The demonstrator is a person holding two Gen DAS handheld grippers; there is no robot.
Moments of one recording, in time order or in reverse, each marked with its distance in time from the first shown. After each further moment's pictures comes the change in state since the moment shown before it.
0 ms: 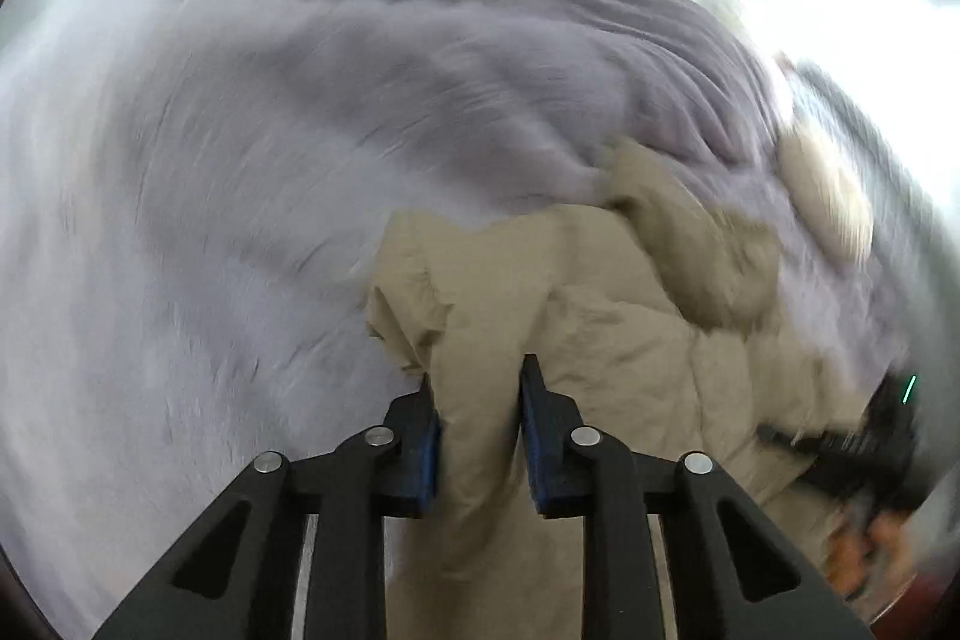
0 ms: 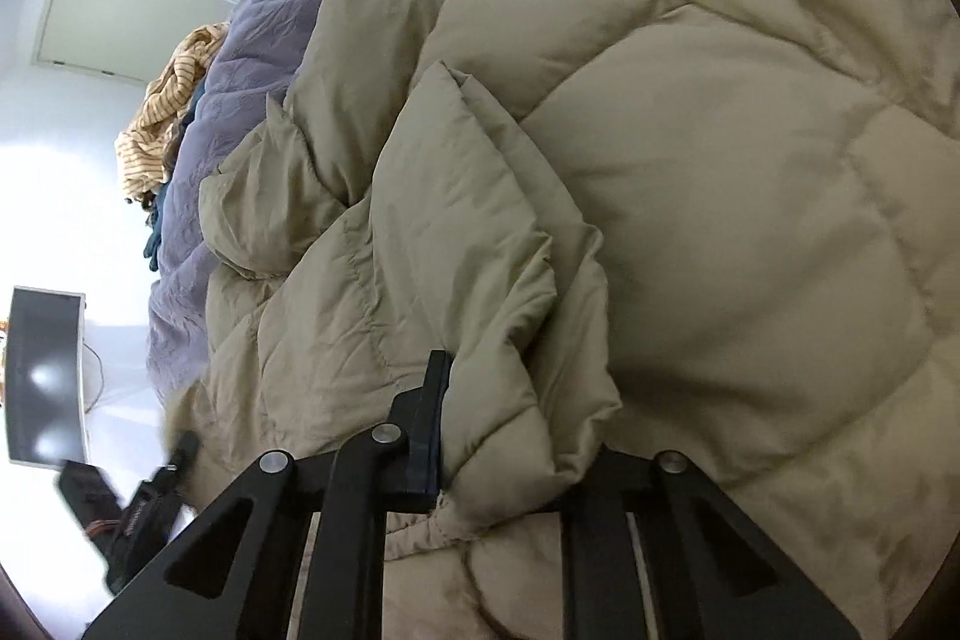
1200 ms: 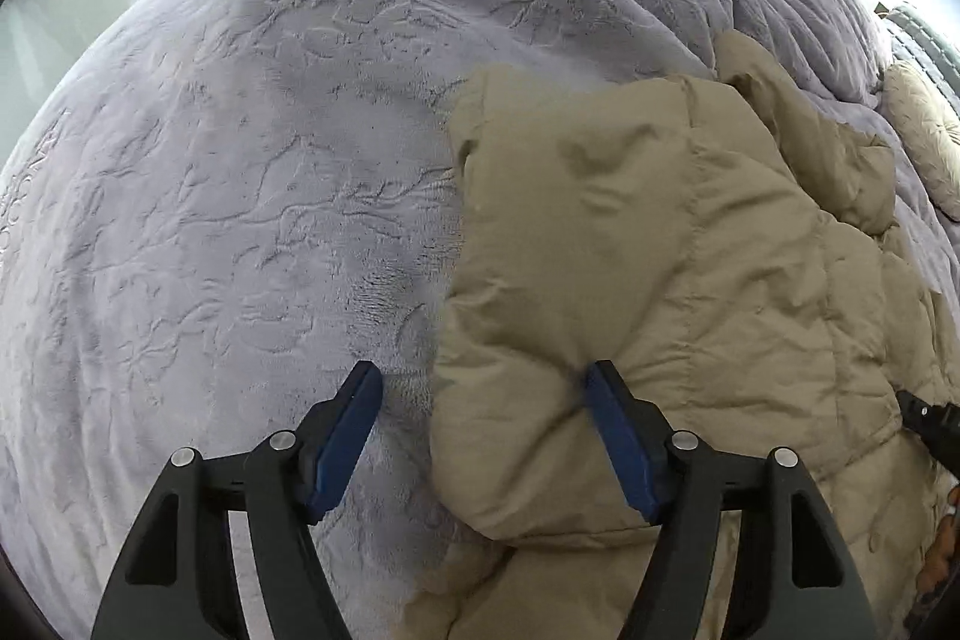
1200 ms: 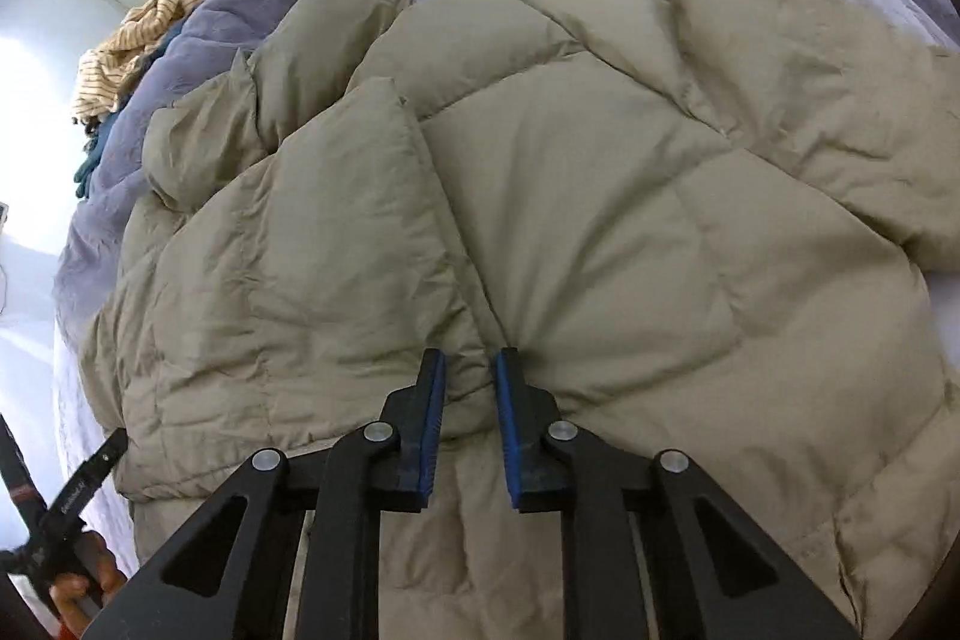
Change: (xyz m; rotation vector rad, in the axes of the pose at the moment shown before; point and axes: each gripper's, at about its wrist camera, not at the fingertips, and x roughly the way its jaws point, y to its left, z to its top) left arm 0.014 0.011 -0.051 -0.090 0.123 0.278; right arm -0.036 -0.013 -0.023 -0.219 -0.062 -0.241
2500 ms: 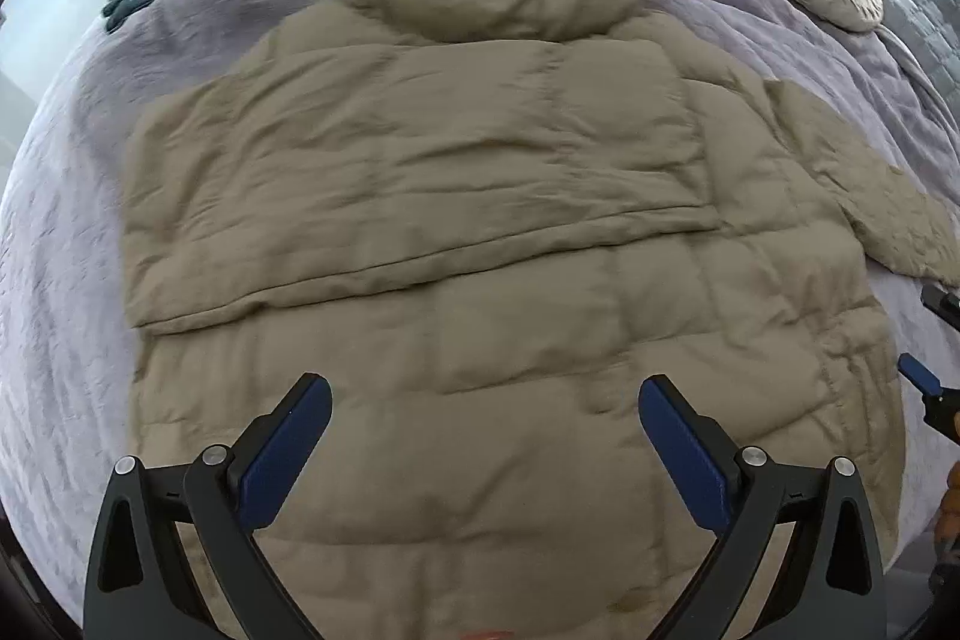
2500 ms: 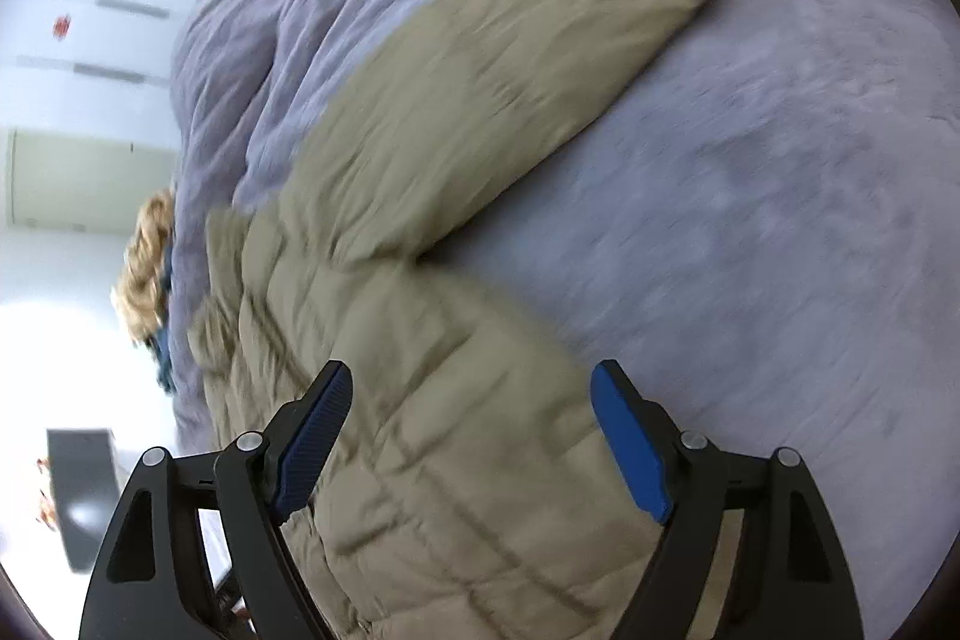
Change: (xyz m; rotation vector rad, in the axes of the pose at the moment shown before) left arm -0.073 -0.220 -0.085 0.283 0.150 -0.033; right arm -0.124 -0.225 -0.048 0.548 -0.065 0.206
